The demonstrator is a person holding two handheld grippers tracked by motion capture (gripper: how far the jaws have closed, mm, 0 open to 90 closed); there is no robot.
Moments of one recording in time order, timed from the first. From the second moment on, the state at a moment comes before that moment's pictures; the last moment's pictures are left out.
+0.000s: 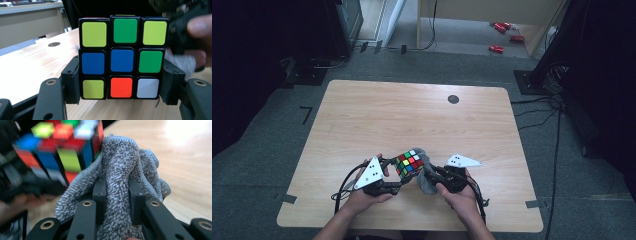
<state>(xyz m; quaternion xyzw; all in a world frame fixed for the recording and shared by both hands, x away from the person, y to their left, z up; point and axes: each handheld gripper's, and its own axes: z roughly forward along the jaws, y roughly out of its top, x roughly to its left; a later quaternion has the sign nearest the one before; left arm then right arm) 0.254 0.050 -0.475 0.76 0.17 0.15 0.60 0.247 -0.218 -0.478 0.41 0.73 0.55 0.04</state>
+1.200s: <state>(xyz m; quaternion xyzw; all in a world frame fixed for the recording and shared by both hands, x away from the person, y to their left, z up) 0.273 0.046 -0.497 0.76 0.30 0.21 0.53 0.274 -0.323 -0.507 0.53 0.71 0.39 0.26</state>
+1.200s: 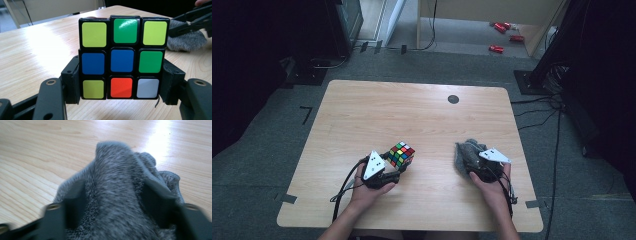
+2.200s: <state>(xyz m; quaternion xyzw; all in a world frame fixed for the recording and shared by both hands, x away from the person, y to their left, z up) 0.308 0.021 -0.514 0.79 0.38 0.22 0.43 0.209 -0.393 -0.504 0.56 0.68 0.37 0.30</state>
